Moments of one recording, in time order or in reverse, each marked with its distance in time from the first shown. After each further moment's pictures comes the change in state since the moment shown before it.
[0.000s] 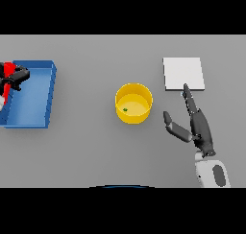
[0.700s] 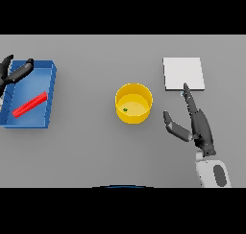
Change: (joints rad) left arm -0.015 0.014 -0.046 0.035 -0.050 -0.138 -0.096; right arm -0.001 -0.011 0.006 -0.010 0.017 -0.001 0.028
